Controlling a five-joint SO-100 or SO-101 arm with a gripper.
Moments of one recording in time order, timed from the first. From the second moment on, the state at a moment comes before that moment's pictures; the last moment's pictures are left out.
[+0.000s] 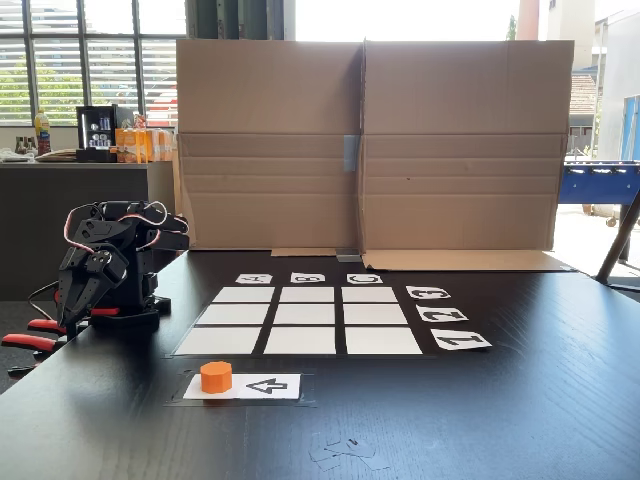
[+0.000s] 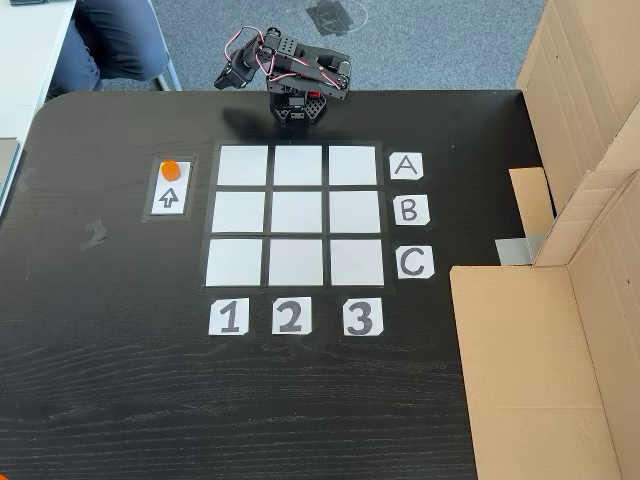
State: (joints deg) arm 96.8 190.1 175.0 66.2 -1.1
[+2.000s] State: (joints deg) arm 87.8 137.2 107.6 84.8 4.2
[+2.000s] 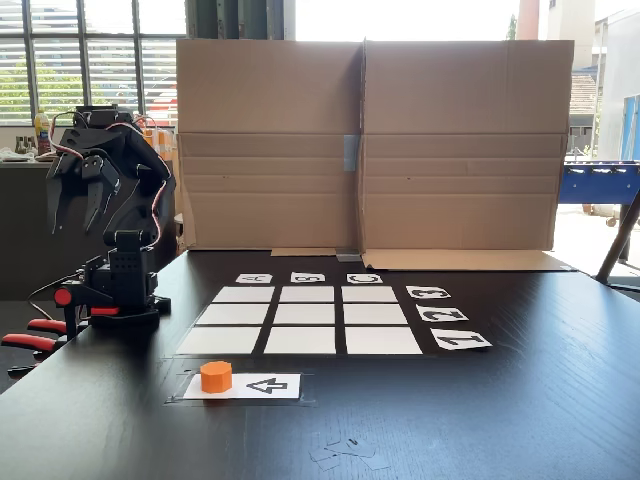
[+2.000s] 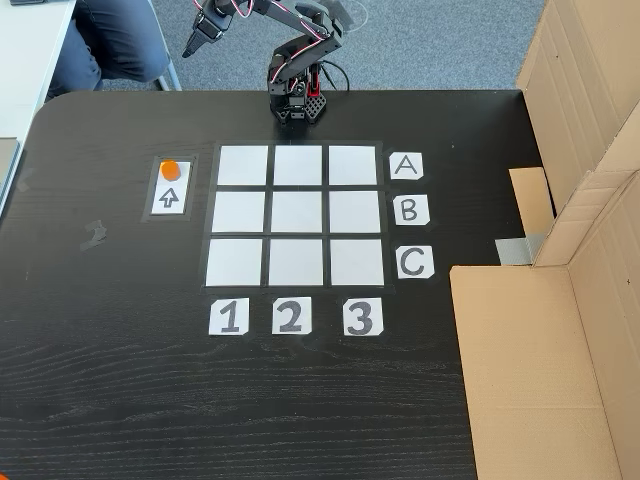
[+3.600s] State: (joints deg) arm 59.9 79.7 75.8 87.4 20.9
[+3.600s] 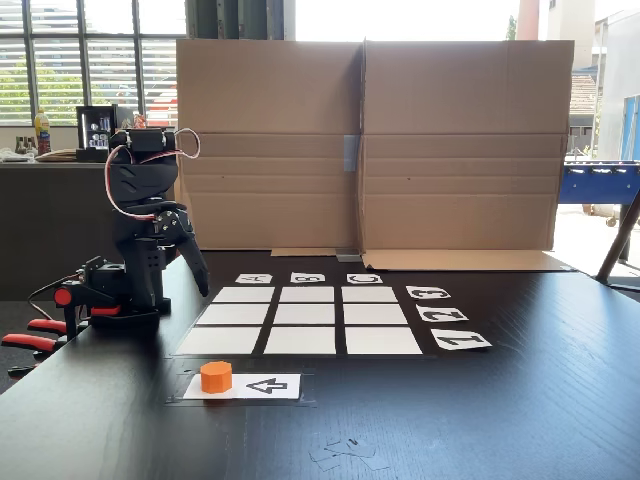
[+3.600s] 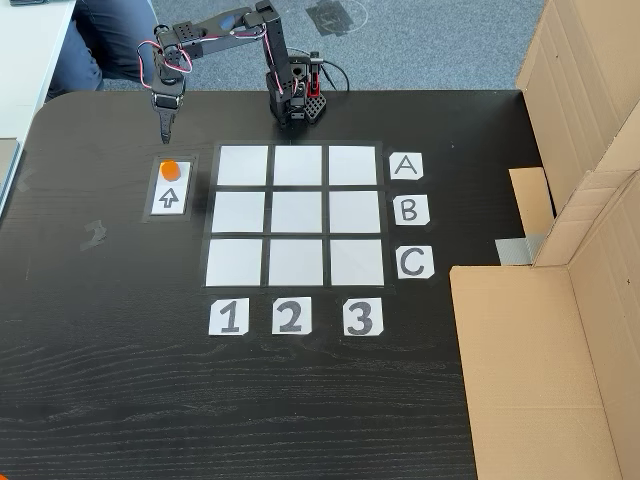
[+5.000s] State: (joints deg) arm 56.2 54.8 64.3 81.6 20.8
